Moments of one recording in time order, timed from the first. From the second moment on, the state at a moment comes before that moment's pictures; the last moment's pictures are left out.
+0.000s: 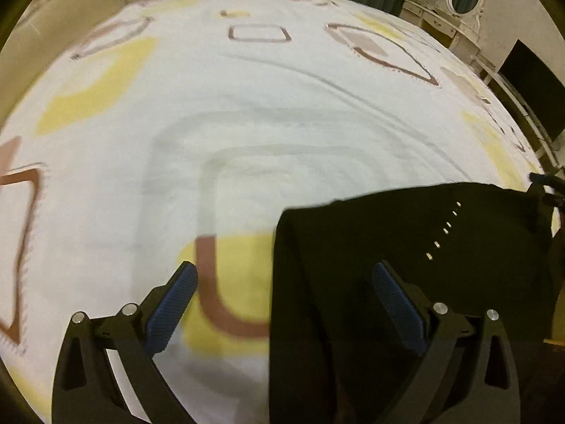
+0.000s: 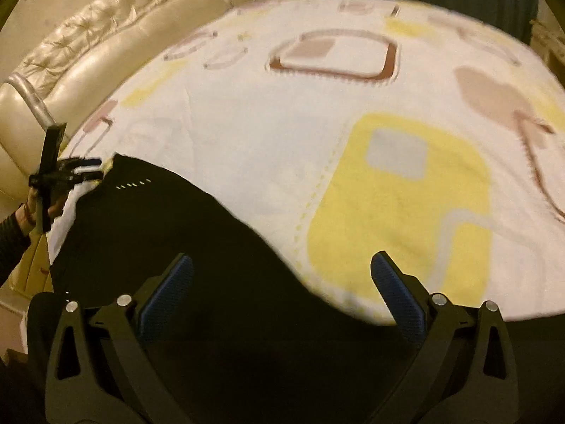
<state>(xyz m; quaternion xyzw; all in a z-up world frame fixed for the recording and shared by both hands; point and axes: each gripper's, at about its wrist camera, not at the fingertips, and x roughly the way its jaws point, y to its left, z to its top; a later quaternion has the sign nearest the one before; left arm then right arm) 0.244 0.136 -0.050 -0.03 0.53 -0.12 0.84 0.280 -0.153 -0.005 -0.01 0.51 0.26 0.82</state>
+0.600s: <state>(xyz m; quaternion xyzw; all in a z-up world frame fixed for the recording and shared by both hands) 0.264 0.116 -0.028 -0.01 0.53 -0.15 0.83 0.268 -0.134 -0.001 -0.09 0.53 0.30 0.79</state>
